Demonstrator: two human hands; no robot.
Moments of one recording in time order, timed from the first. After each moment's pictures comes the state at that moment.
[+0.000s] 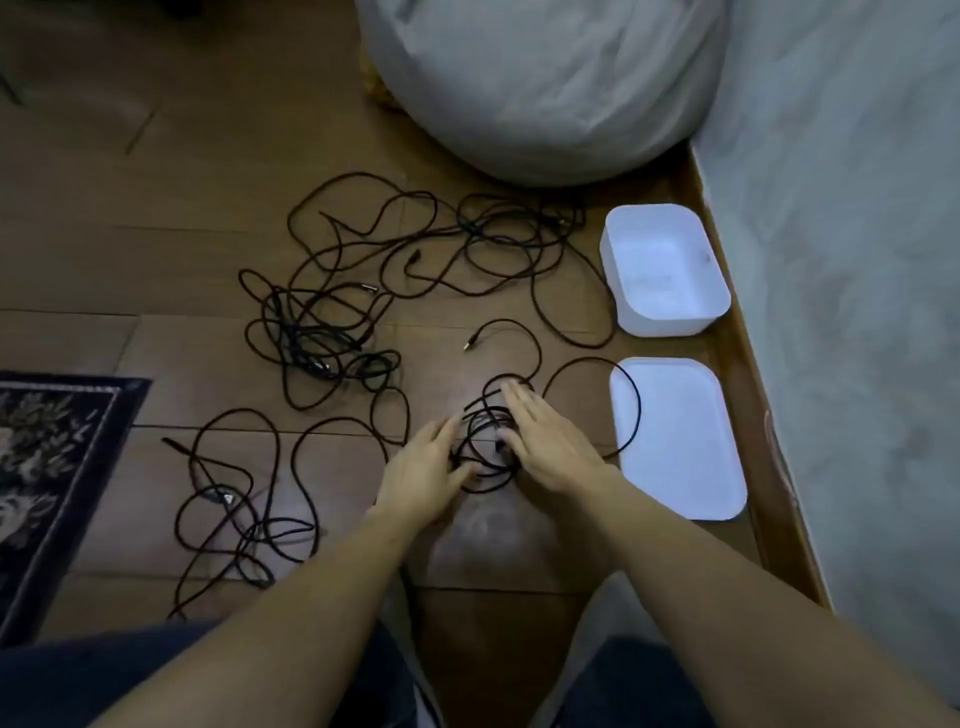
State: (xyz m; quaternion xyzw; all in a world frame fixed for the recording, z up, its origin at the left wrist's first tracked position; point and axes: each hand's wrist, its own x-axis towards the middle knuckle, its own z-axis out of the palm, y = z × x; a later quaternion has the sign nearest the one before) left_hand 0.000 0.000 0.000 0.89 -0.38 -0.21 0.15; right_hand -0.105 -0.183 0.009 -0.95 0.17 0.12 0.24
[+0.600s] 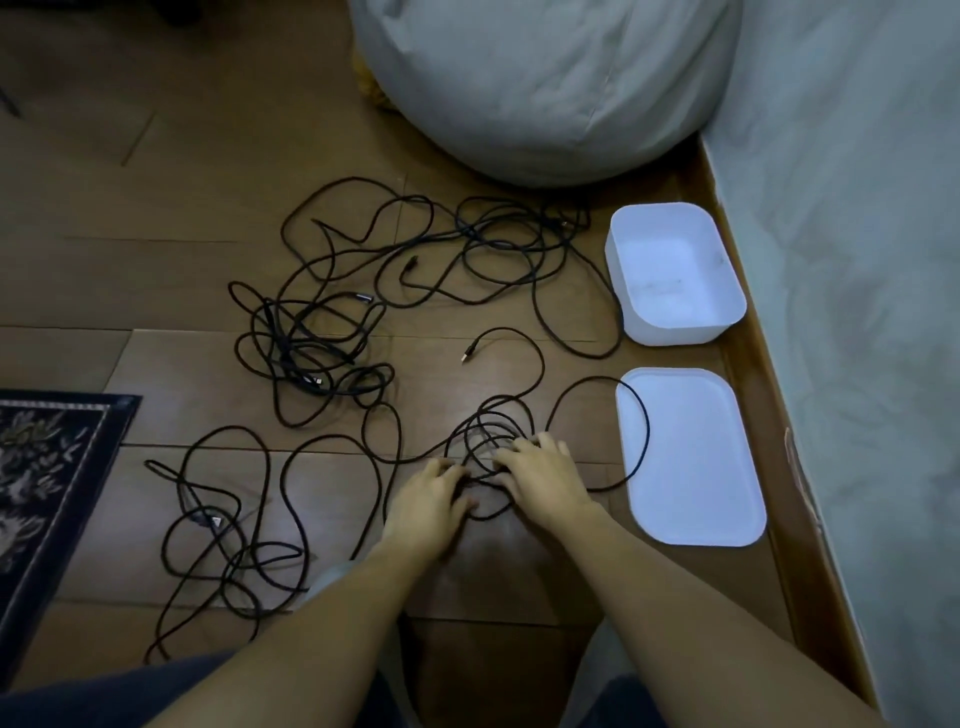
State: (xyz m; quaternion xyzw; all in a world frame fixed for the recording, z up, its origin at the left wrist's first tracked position) left_hand -0.011 -0.010 -0.040 0.89 -0.38 -0.23 0.12; right_hand -0.103 -0.174 -0.025 -0.96 0.18 0.11 0.15
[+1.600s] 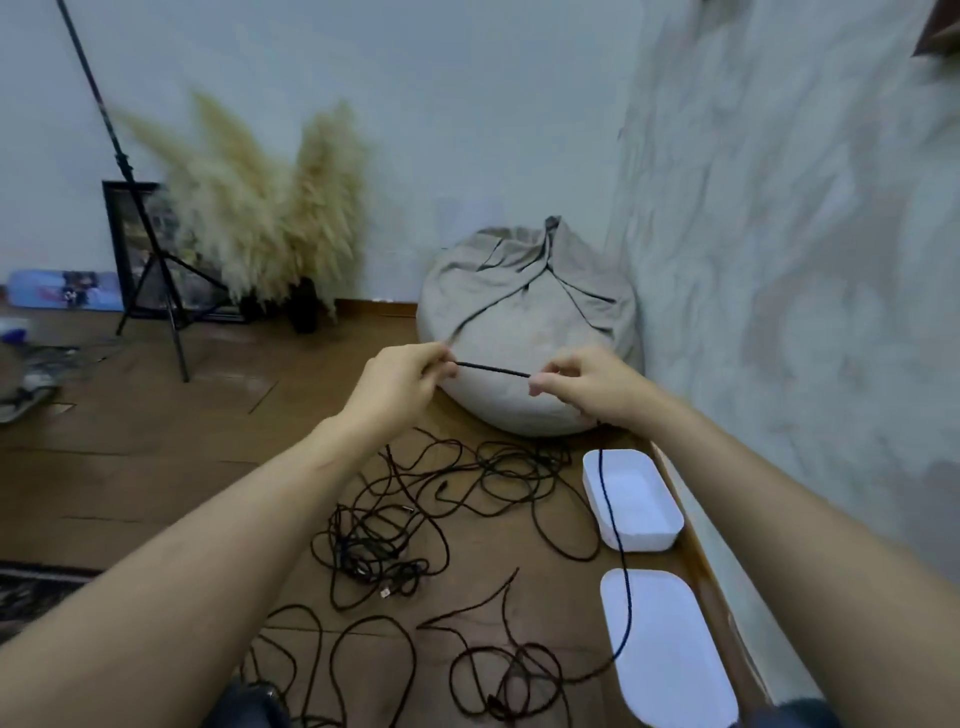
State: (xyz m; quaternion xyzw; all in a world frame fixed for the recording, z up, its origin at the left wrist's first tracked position) left_hand 0.060 0.000 0.411 0.83 -0.45 0.10 0.32; right_hand -0.101 -0.201 0.429 -0.93 0.11 -0.14 0.33
